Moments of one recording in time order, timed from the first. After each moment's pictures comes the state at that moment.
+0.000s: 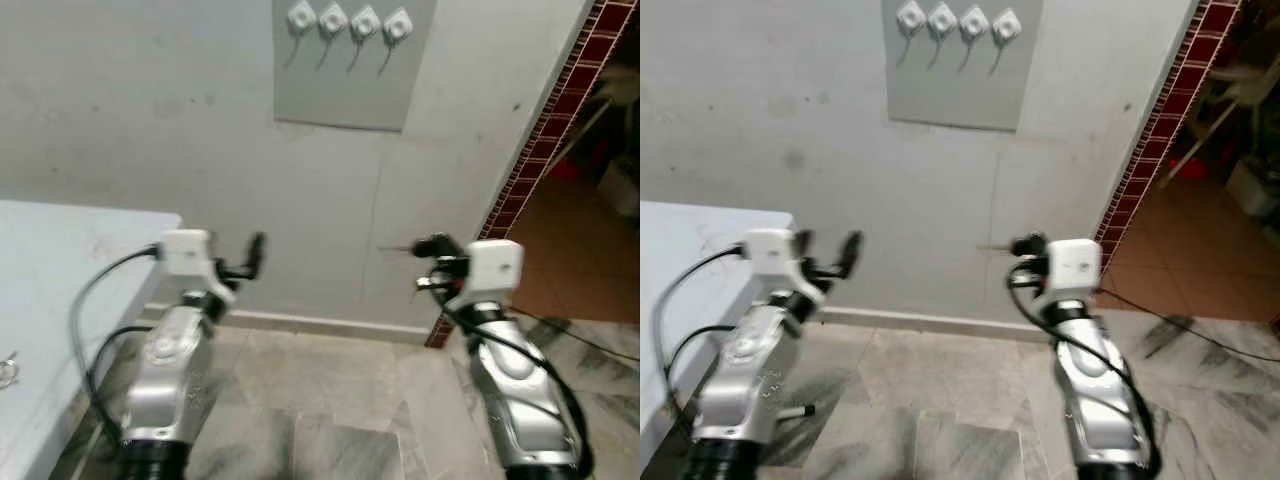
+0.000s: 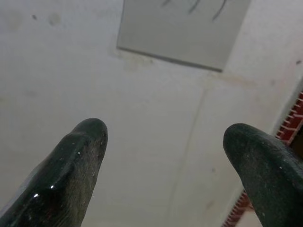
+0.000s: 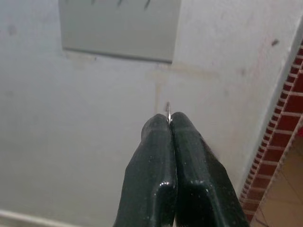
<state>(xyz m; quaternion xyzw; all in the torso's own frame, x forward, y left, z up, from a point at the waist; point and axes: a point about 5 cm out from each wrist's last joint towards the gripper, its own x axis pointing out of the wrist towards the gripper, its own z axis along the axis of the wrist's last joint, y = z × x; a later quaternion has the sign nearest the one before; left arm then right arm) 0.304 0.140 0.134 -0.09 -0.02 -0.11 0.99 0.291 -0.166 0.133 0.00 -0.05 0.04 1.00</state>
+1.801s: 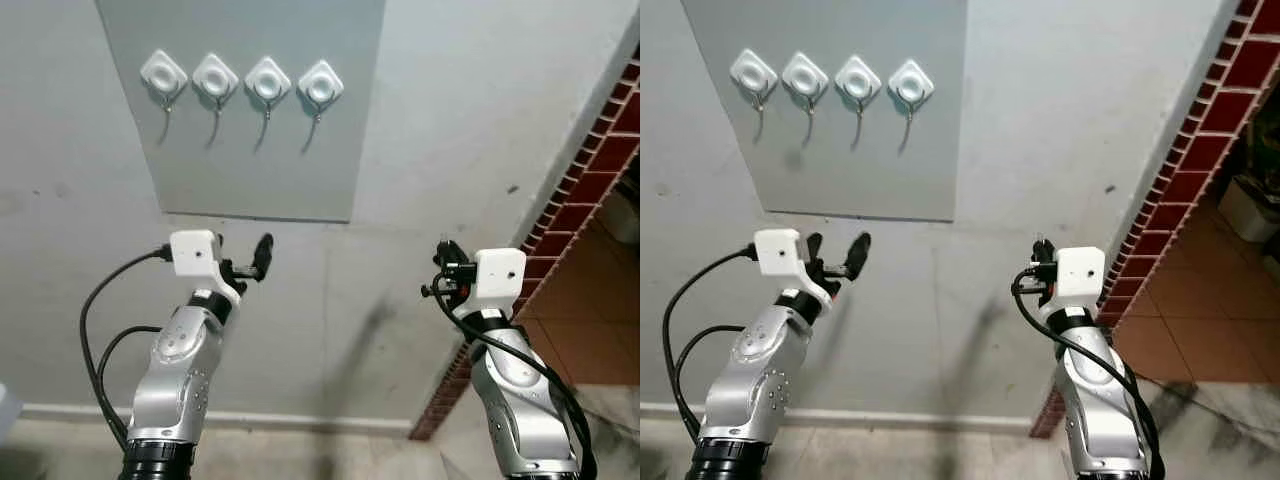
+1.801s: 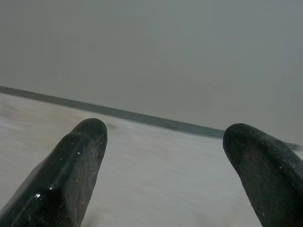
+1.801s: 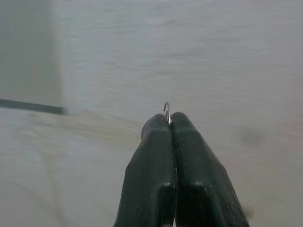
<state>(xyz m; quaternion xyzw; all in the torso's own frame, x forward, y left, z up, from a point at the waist) 0.306 0.145 0.136 -0.12 -0.01 -0.08 0.99 0.288 -0.158 0.130 0.00 -0.04 0.06 1.00</state>
